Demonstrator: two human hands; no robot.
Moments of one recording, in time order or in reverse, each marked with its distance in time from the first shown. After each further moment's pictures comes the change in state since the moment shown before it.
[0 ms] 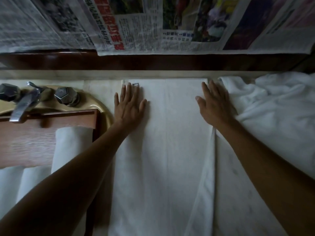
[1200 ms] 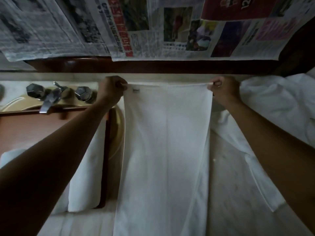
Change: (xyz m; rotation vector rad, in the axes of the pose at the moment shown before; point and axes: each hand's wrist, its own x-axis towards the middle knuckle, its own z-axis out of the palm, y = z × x) left_hand -0.014 -0.020 -0.130 -0.482 0.164 -0.148; right_hand -0.006 0.000 -0.104 0.601 0.148 0.224
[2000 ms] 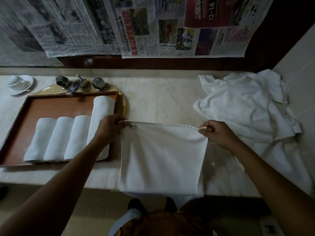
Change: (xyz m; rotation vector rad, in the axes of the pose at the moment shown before) left_hand -0.261 -0.009 -0.038 -0.131 -0.134 -0.058; right_hand -0.246 0.066 -0.078 0.202 -0.431 -0.031
